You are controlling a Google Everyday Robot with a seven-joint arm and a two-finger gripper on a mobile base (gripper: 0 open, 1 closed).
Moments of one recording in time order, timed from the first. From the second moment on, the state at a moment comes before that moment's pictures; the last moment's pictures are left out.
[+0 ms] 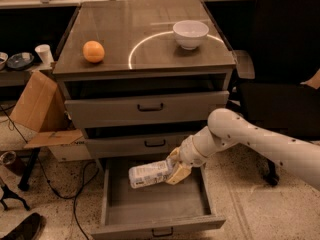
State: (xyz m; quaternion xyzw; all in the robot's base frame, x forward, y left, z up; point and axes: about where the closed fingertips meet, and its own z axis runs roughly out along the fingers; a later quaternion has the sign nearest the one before) arm 0.512 -0.043 0.552 -0.67 0.66 0.28 0.21
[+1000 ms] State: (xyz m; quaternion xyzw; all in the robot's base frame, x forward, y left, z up) arm 0.564 0.033 0.406 -0.61 0.74 0.21 0.19
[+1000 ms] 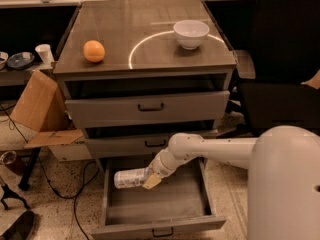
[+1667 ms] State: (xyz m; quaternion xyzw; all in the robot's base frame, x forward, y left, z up) arm 0.573 0.075 0.307 -0.62 0.75 0.22 0.12
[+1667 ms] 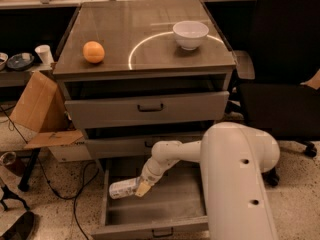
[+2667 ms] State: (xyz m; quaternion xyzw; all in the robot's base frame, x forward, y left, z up) arm 0.551 0.075 0.205 -0.60 0.75 0.27 0.04
